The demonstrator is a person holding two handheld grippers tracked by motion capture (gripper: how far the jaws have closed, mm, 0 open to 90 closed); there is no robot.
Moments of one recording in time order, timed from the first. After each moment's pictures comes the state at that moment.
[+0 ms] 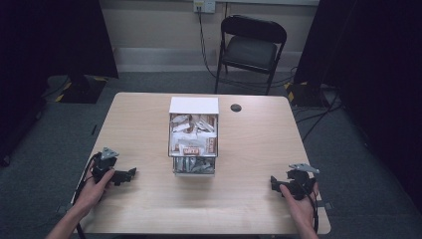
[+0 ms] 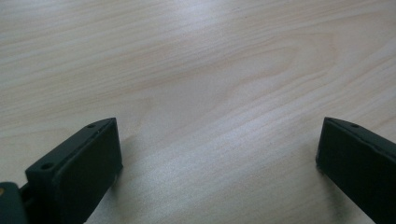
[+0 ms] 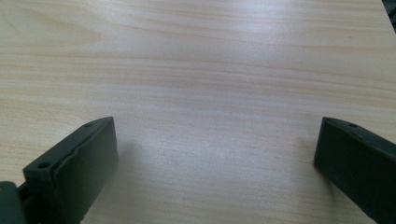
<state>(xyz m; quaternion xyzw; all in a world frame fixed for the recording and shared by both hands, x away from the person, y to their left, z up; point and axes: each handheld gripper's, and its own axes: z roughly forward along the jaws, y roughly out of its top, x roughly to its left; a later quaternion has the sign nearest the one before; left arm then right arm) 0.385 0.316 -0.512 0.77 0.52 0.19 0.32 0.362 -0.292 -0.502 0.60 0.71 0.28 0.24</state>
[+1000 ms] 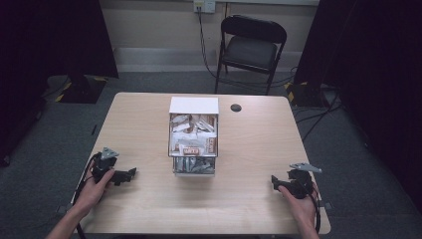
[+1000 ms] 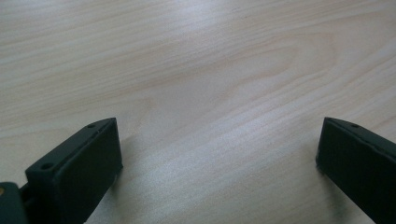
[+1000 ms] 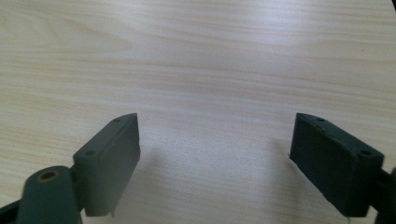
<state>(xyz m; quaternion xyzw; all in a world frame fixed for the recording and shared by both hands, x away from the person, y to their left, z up) 0.385 0.316 -0.512 0.77 0.52 0.19 0.32 0.357 -0.291 -0.490 0.58 0.72 0.30 0.23</state>
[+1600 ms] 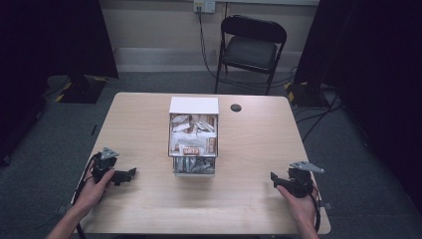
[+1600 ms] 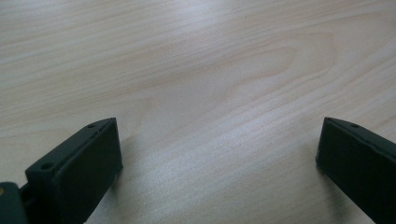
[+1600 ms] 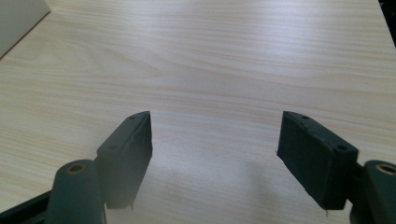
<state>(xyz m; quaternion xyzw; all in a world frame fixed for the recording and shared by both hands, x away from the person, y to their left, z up) 0.385 0.316 -0.512 0.77 0.52 0.19 0.32 0.352 -0.284 -0.474 0.56 0.72 0.33 0.23</state>
